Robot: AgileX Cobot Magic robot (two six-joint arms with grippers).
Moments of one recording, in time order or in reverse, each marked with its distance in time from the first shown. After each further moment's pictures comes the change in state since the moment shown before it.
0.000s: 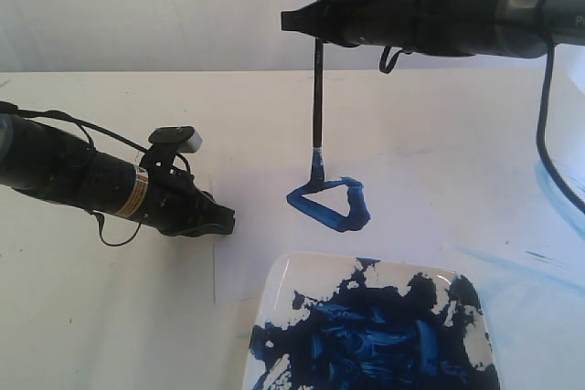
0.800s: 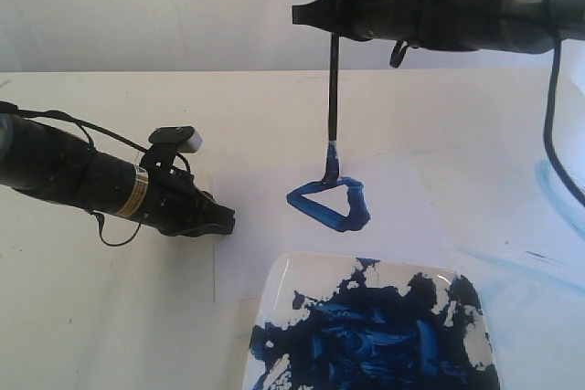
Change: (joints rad) left arm 0.000 0.000 0.000 0.000 0.000 0.000; right arm 0.000 -0.016 0.000 0.000 -0.102 0.000
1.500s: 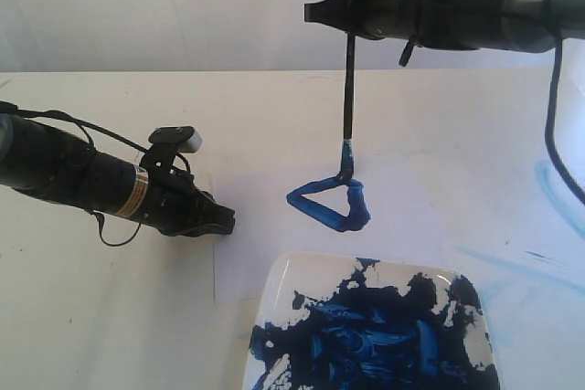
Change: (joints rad) left arm 0.000 0.000 0.000 0.000 0.000 0.002; right arm 0.000 -0.004 0.000 0.000 -0.110 0.000
